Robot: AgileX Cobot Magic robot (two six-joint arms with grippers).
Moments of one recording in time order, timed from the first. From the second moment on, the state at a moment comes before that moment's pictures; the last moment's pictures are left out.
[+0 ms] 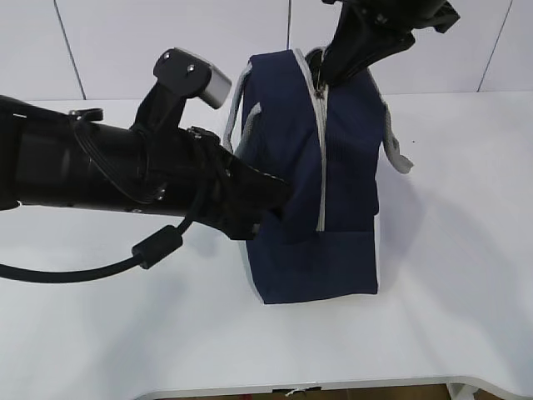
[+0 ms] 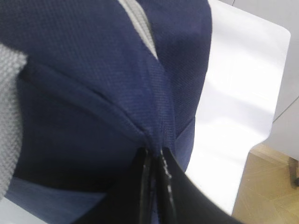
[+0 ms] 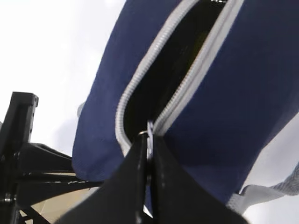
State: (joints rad) left arm -0.67 1.60 -0.88 -1.79 0.39 1.83; right arm 0.33 1.77 -1.83 0.40 1.28 -0.18
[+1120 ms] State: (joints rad) left arm -0.67 1.60 -0.81 -1.79 0.40 1.83; right arm 0.32 1.93 -2.07 0.37 1.28 -0.12
